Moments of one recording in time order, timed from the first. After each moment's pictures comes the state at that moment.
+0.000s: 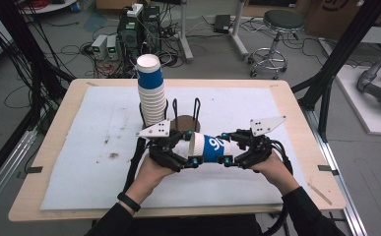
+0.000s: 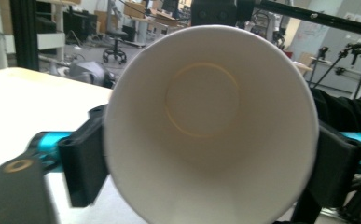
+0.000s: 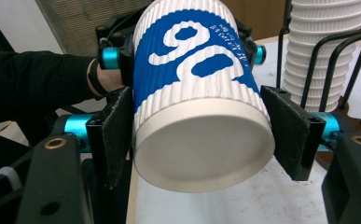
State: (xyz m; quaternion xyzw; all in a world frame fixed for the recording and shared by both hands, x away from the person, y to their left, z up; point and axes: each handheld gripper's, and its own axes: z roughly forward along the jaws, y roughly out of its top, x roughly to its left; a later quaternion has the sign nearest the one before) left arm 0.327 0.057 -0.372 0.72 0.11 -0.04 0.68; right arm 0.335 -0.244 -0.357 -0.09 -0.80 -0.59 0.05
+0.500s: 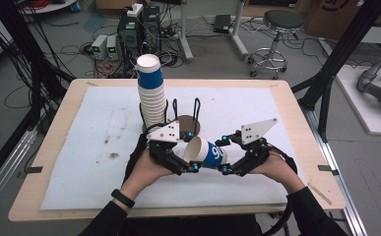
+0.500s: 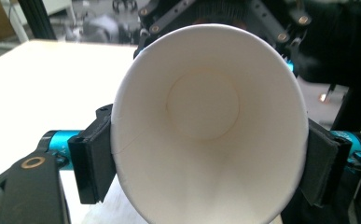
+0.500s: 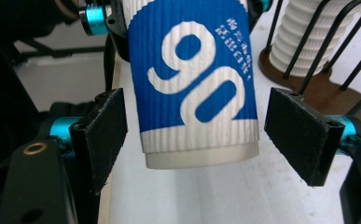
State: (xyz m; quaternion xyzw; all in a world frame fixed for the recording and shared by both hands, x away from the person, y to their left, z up) left arm 0.321 0.049 -0.349 0.83 0.06 0.03 0.55; right arm 0.326 -0.233 -0.351 -0.05 -0.87 -0.48 -0.01
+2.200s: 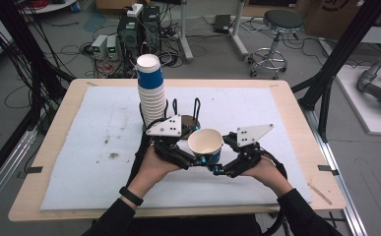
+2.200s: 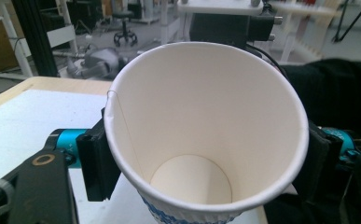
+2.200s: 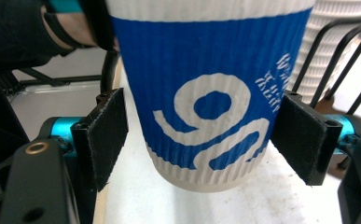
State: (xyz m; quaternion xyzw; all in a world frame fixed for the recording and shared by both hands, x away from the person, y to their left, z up) left arm 0.319 0.036 -0.334 0.78 0.06 0.03 0.62; right arm 0.323 -0.217 -0.367 -0.07 -0.84 -0.54 -0.02
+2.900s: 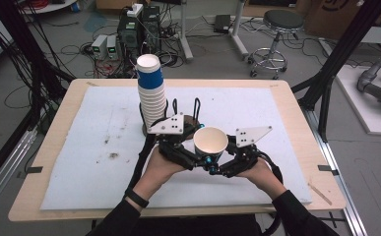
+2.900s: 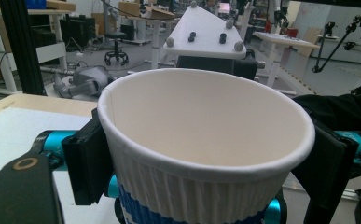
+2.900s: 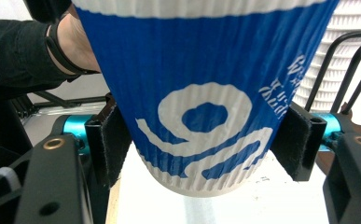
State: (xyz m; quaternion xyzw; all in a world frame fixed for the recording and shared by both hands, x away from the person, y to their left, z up) left arm 0.319 0.028 -0.334 0.74 0.07 0.00 0.67; right arm 0.321 -0.212 -0.372 -0.07 -0.81 -0.59 0.00
